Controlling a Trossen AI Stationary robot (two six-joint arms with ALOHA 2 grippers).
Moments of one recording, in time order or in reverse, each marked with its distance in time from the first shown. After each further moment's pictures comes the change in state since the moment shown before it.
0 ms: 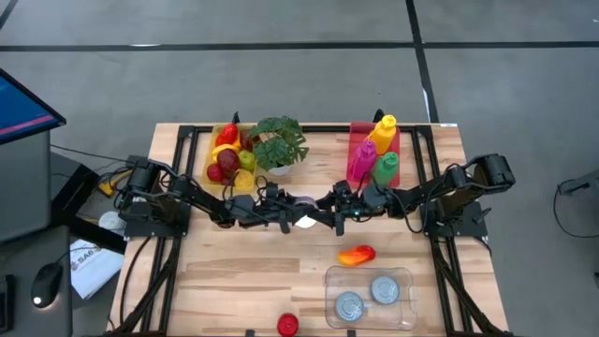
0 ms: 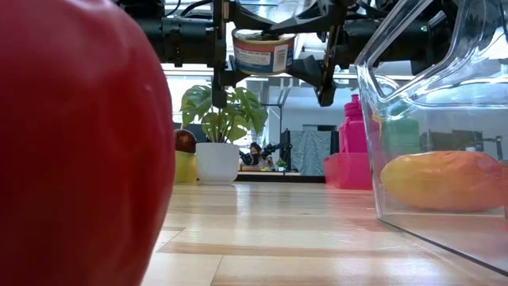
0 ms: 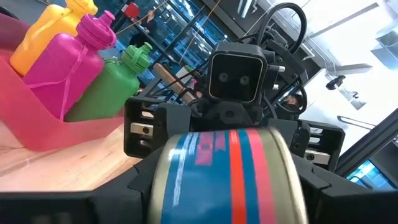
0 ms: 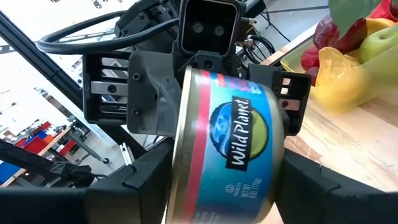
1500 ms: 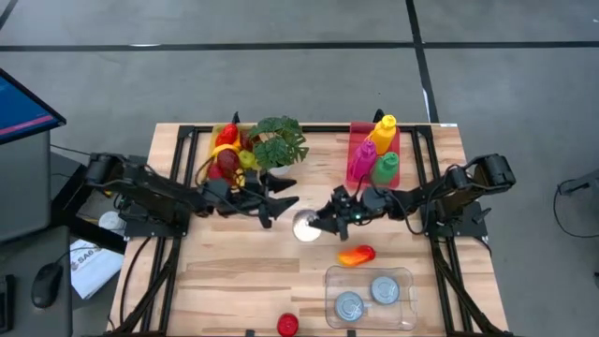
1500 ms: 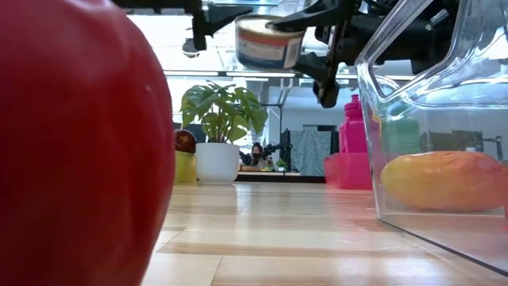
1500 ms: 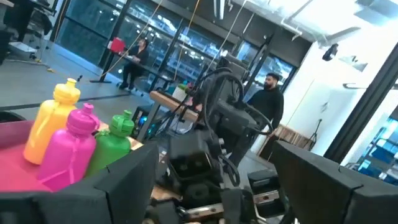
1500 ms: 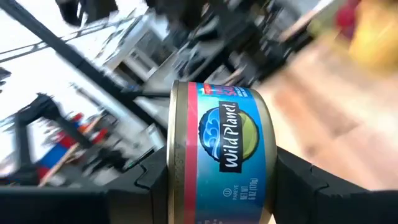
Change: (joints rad) left arm 0.000 -0.396 -0.002 -0.329 0.040 0.307; right arm 0.018 -0.002 0.002 -0.029 -0.103 0.117
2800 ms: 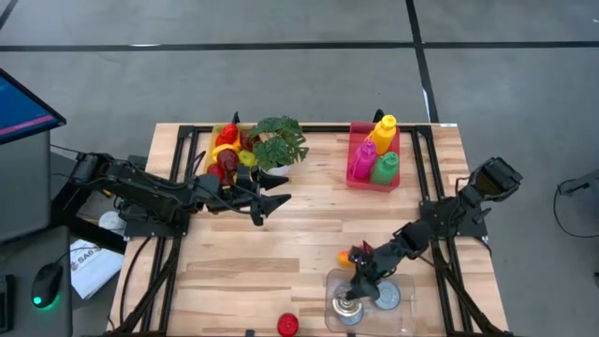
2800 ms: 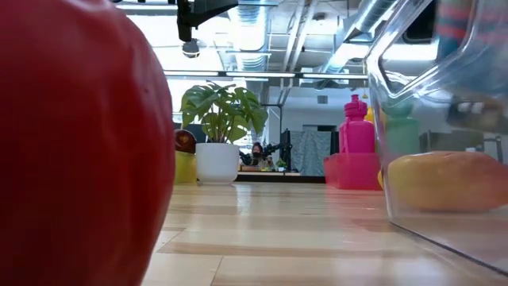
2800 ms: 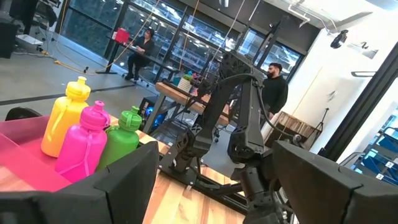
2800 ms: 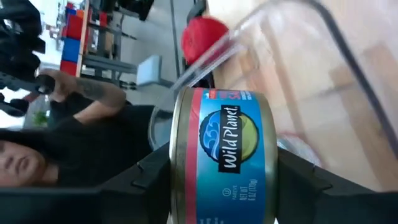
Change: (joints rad) left arm -0.003 -0.157 0.000 -0.220 0.000 -0.001; right arm 0.464 -0.010 0.000 -0.394 -0.076 0.424
